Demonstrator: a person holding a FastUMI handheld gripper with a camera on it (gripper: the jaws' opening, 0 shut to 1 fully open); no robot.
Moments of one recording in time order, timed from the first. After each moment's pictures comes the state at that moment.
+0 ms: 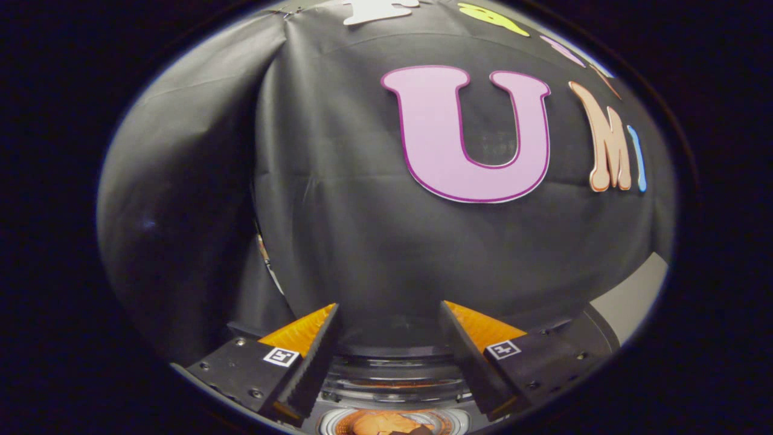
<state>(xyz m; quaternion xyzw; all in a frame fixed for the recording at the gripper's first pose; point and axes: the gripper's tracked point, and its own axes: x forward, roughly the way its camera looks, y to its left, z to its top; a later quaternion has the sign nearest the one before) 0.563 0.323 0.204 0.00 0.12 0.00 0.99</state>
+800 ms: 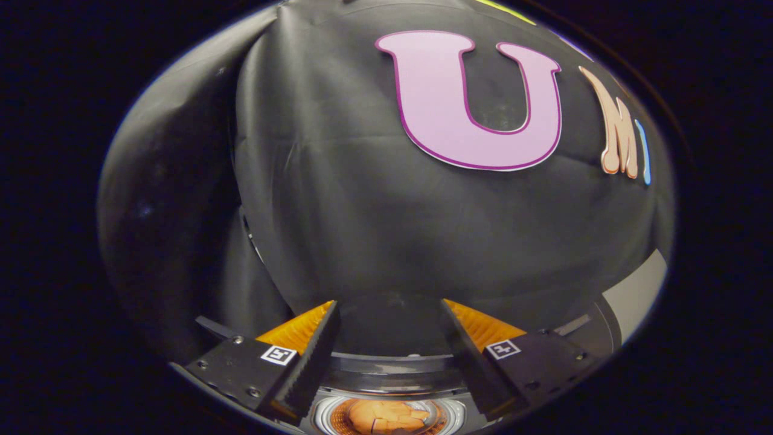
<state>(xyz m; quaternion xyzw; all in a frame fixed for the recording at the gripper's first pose) 0.580 0.317 0.172 0.00 0.20 0.00 0.98</state>
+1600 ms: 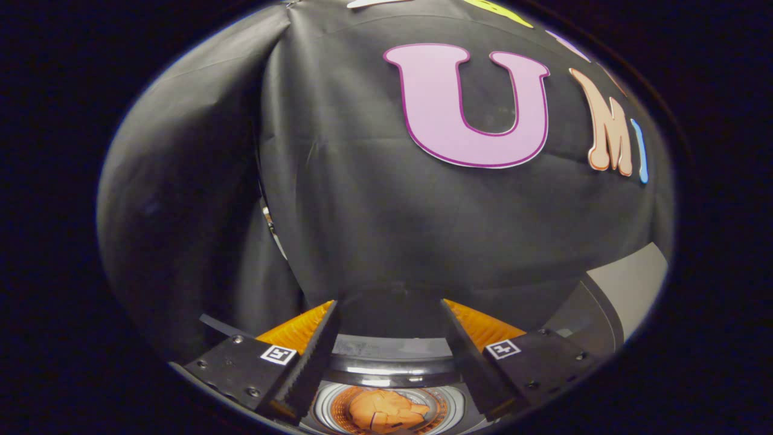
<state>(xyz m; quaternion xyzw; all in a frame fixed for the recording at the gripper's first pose) 0.585 0.312 0.171 0.00 0.19 0.01 0.98</state>
